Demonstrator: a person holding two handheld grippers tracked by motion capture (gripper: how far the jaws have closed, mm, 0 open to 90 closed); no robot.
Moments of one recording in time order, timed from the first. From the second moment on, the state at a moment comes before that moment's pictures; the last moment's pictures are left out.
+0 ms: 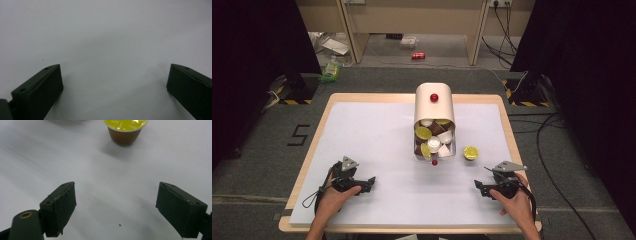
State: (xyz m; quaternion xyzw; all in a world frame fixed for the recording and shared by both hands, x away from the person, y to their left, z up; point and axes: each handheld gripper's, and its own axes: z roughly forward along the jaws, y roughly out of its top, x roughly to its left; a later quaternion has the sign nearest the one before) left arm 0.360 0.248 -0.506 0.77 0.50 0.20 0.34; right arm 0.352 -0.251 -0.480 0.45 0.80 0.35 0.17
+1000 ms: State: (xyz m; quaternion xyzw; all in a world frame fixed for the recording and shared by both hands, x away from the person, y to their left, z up) left arm 0.359 0.248 -0.505 0.77 0.49 0.20 0.34; right arm 0.312 -0.266 -0.492 0.45 0.81 0.32 0.18
